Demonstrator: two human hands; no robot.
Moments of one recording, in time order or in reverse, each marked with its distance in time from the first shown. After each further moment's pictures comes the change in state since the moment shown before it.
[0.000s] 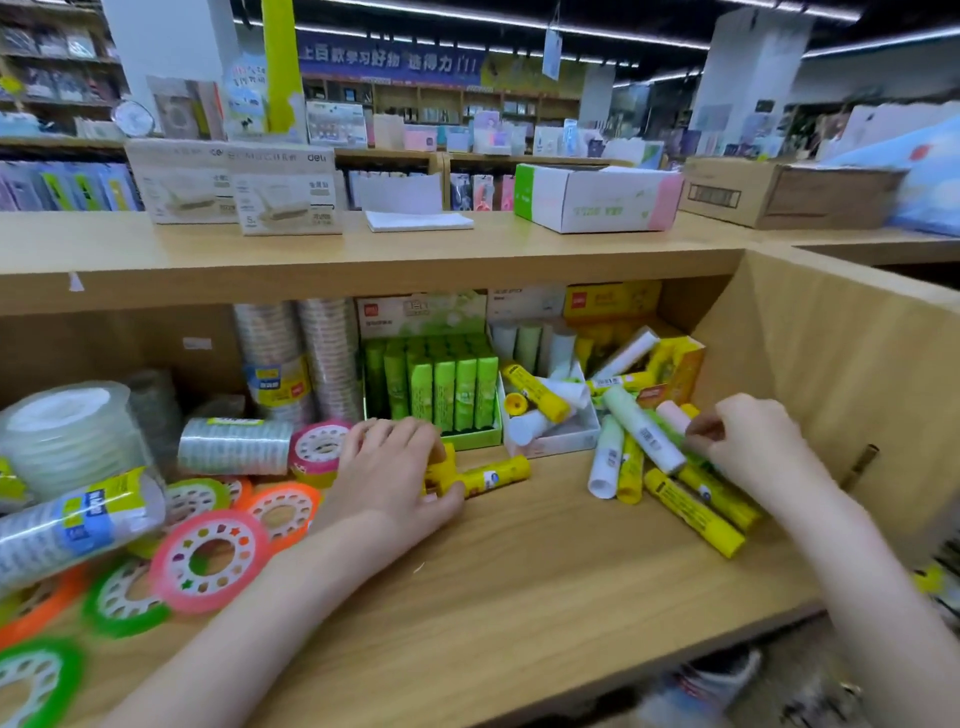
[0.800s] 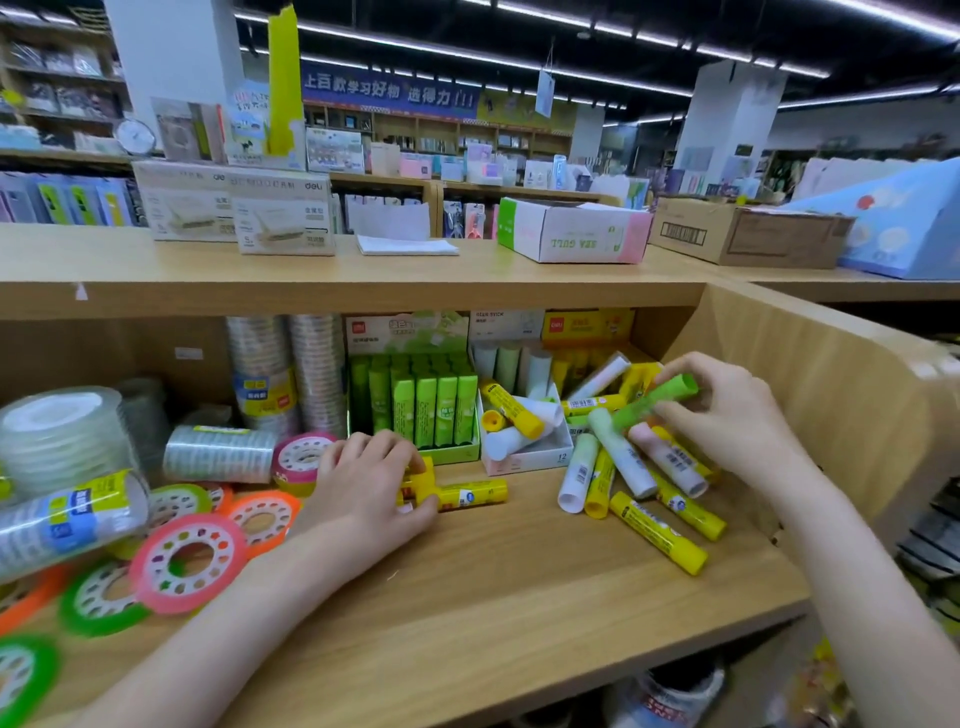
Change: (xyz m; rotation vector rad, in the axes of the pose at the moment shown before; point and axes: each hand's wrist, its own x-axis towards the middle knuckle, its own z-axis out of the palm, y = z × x) left_hand -0.003 0.003 -0.004 -0.007 -0.076 -0.057; right_hand 0.007 -0.004 -0.033 0.391 0.137 -0.223
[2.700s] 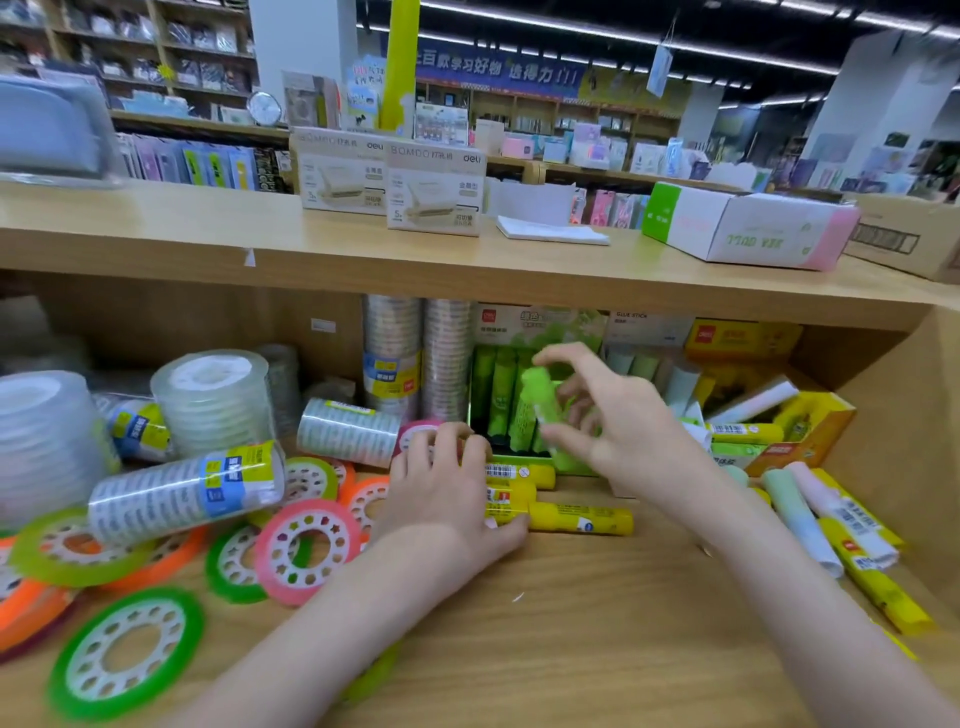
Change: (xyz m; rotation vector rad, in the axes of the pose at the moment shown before) left_hand -0.015 -0.019 -0.007 0.032 0.008 -0.245; right_hand 0.008 -0.119 0.119 0.137 -0.327 -0.557
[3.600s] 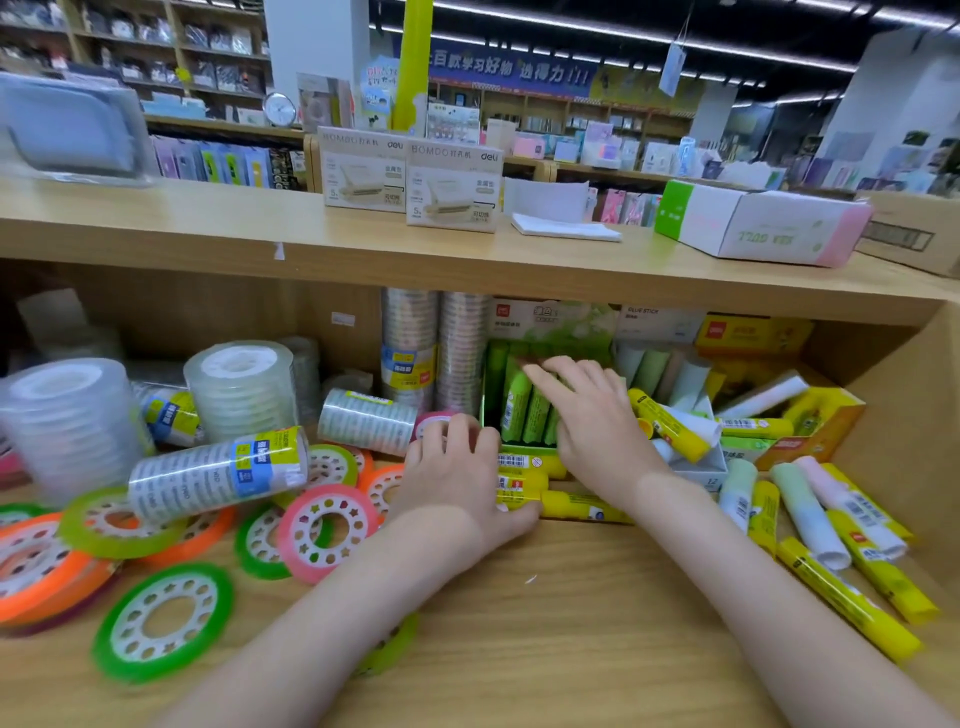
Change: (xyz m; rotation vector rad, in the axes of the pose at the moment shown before) left_hand 0.000 -0.003 0.001 0.043 -0.015 0.000; right_hand 0.010 0.014 0.047 -0.427 0.163 -0.105
